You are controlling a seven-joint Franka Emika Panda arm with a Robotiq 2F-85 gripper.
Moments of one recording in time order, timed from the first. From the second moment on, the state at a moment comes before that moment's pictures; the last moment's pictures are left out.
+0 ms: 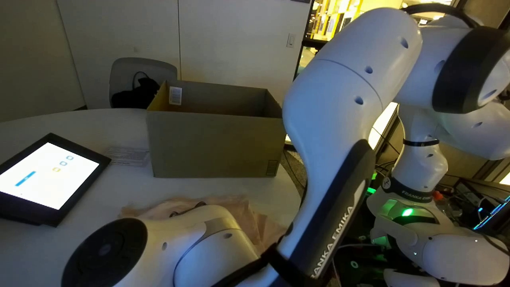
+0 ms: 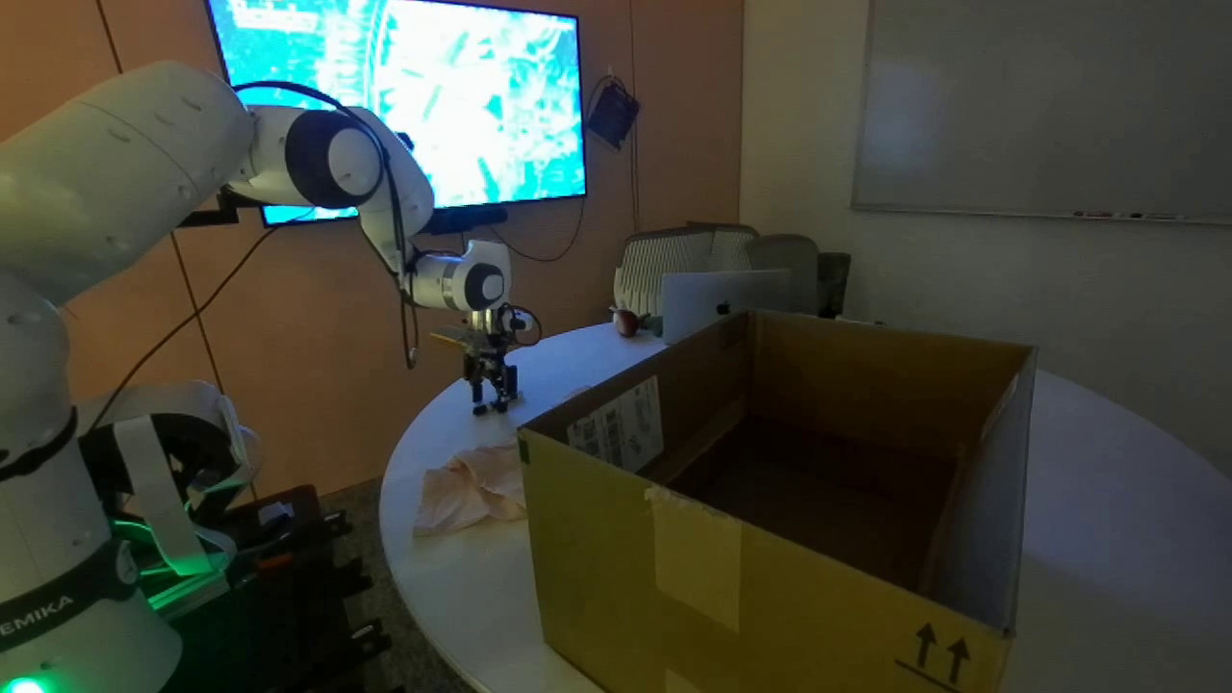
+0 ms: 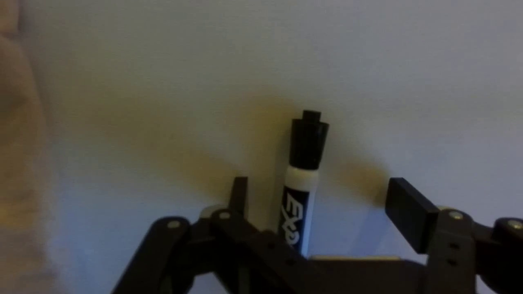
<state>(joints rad) 0.55 0.95 0.16 -1.43 -0.11 2.28 0.37</state>
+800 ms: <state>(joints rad) 0.55 0.94 0.15 -1.43 -0.11 2.28 0.36</state>
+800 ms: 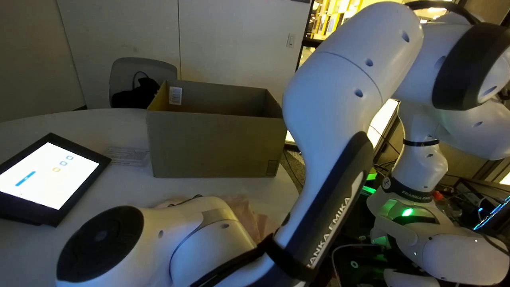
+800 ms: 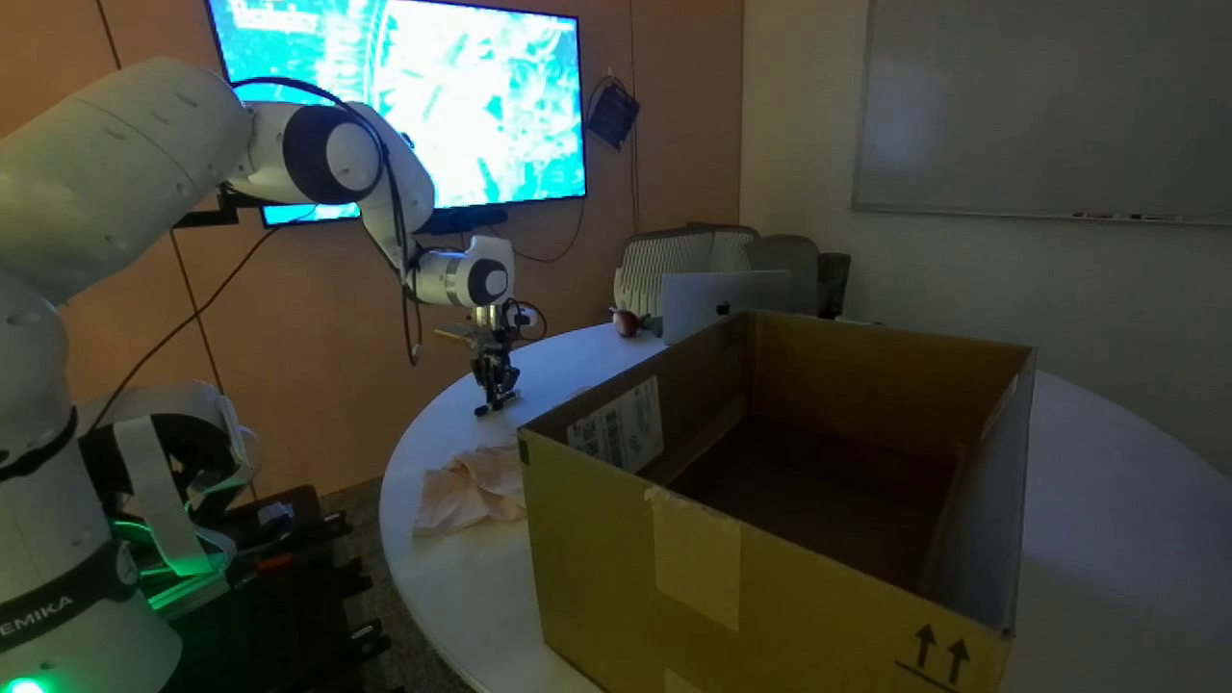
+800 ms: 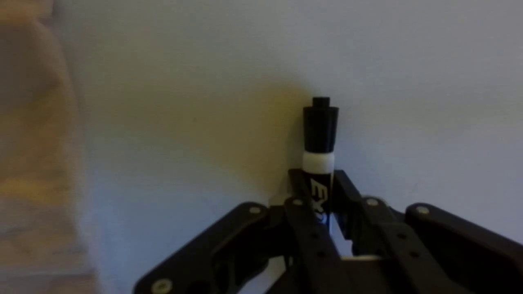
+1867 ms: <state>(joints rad) 0.53 0.77 0.15 -1.62 -0.11 2.27 0.32</state>
